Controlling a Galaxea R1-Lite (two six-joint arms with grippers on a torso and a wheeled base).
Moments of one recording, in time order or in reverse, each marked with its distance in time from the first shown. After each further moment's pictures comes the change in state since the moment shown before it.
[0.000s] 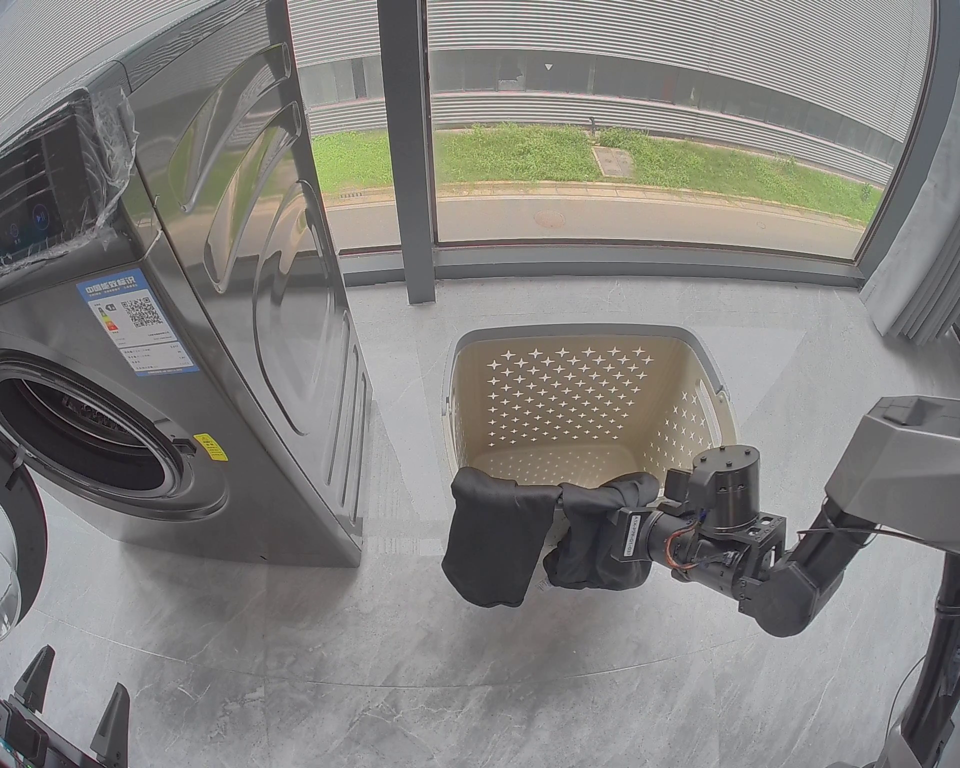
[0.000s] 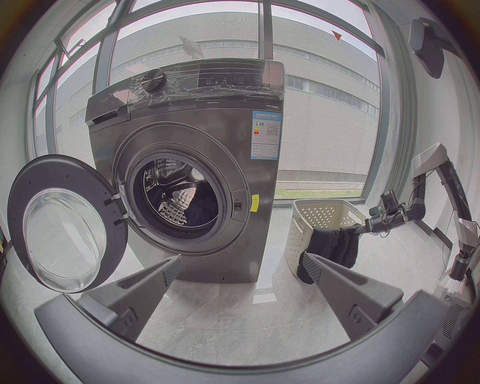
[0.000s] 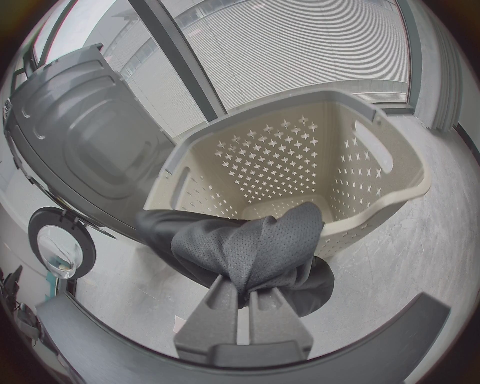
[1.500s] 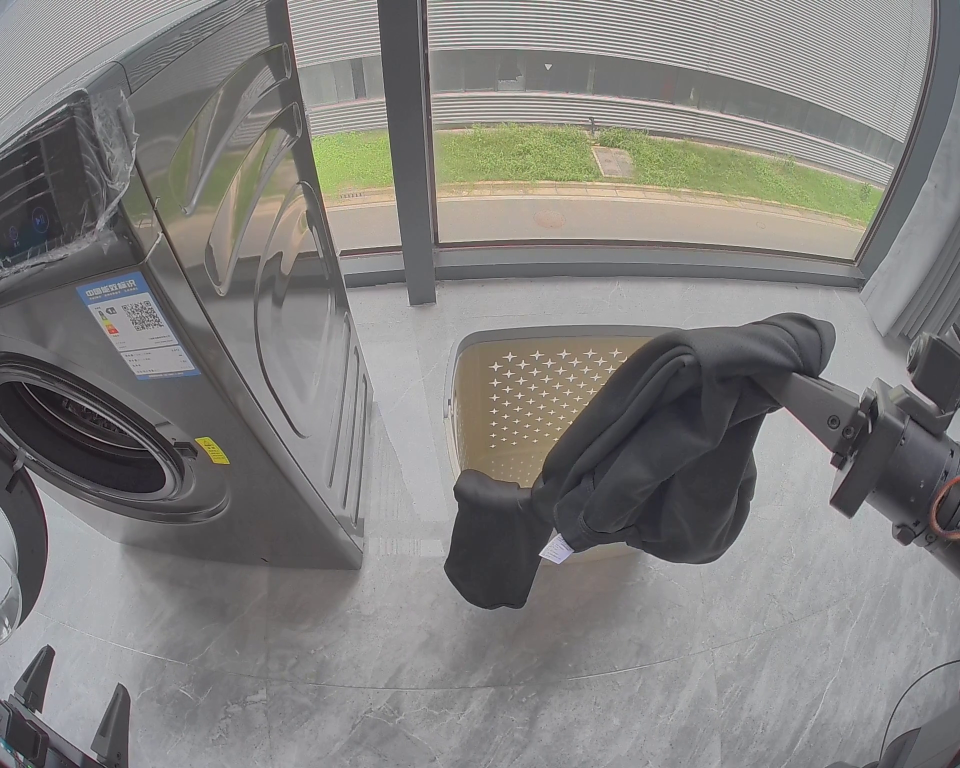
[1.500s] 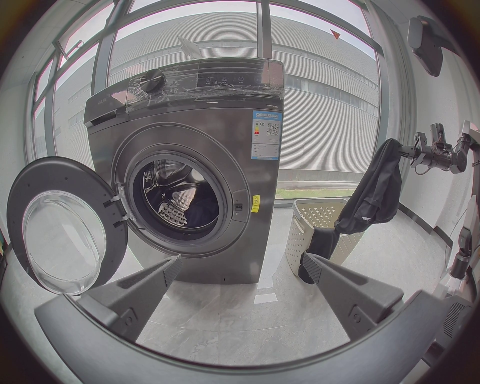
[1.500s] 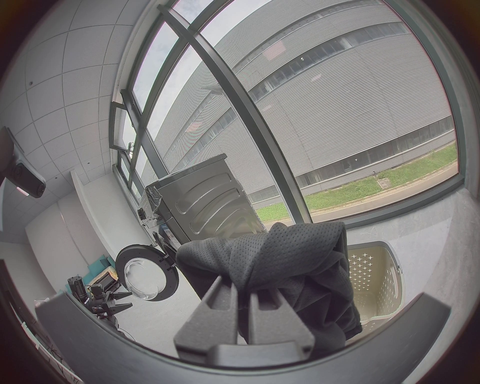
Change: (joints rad) left arm 0.000 0.000 0.000 0.000 -0.003 0.009; right arm 0.163 -0.887 0.193 0.111 0.154 -0.130
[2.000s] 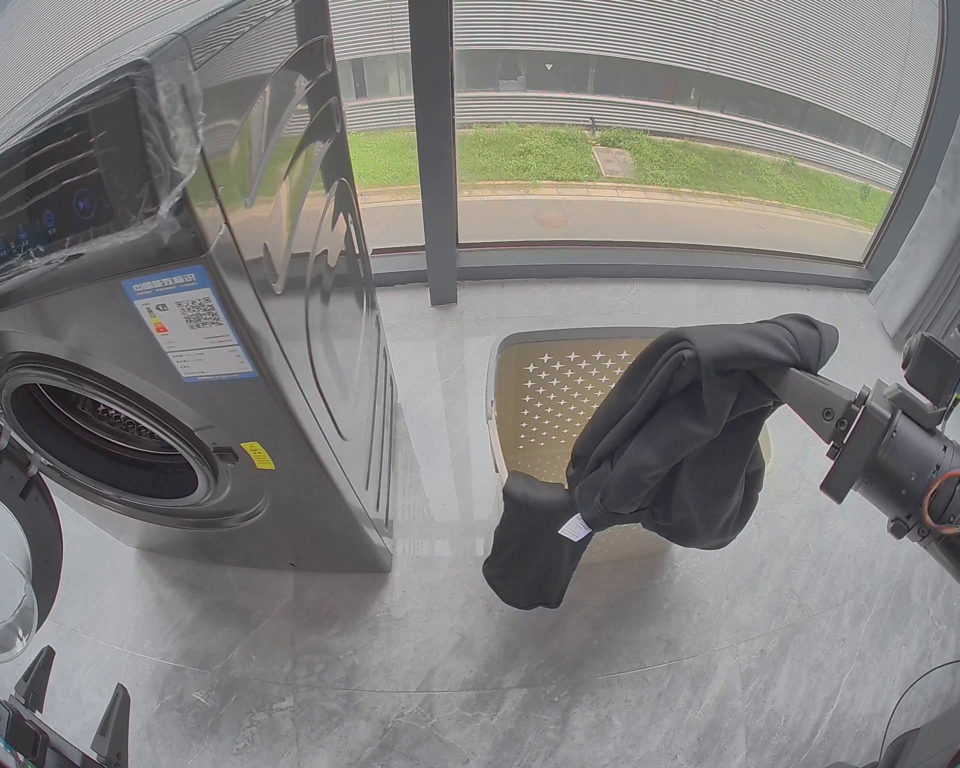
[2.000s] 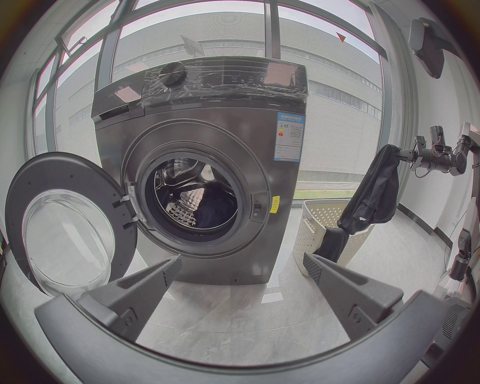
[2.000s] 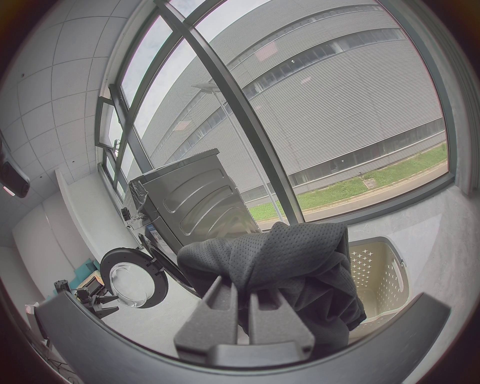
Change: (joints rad) left arm 0.000 0.000 0.000 0.000 0.002 -0.009; right arm -0.003 0.013 -0.007 0.013 -0.088 0.002
